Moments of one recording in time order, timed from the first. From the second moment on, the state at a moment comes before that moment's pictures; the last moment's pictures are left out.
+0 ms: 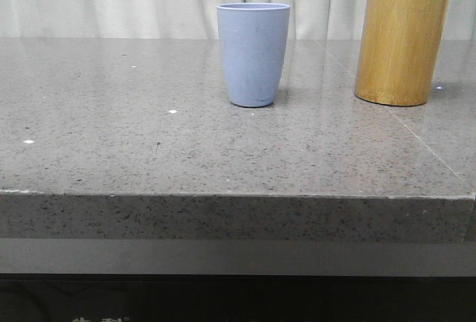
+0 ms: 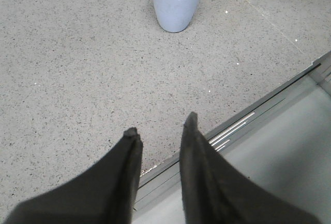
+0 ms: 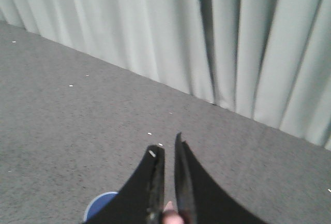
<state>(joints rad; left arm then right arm) -0.59 0.86 -1.20 -0.03 1.11 0.04 -0.07 1.46 -2.13 0.67 1.13 -0.45</state>
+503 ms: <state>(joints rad) -0.59 0.86 -1.20 -0.03 1.11 0.04 0.38 1.64 -2.13 0.35 1.08 -0.39</state>
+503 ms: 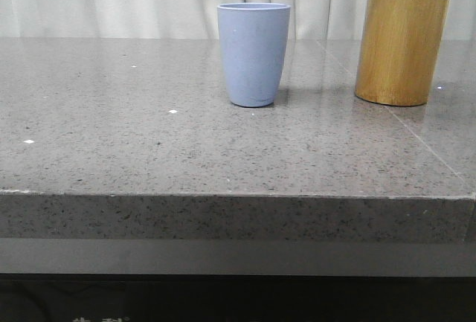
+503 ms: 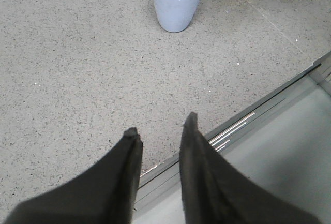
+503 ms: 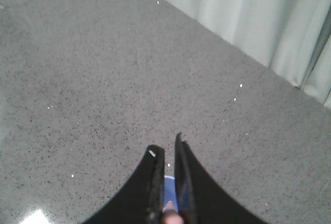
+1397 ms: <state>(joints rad) -0.59 0.86 -1.20 -0.03 1.11 0.04 0.40 1.90 -2.12 0.33 1.07 -0.36</state>
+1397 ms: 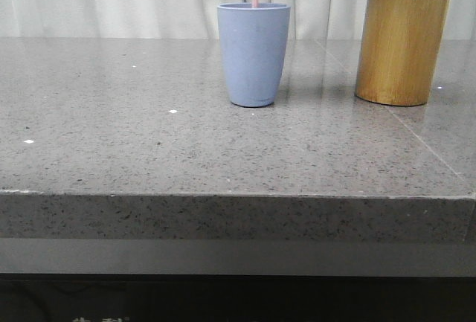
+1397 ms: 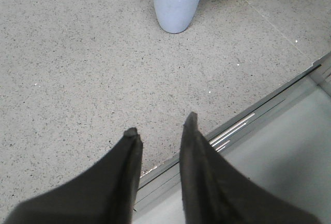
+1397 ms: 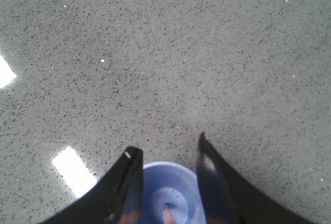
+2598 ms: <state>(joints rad) -0.59 0.86 -1.20 -0.03 1.08 0.04 0.40 0.78 -1.09 0.01 0.91 0.08</state>
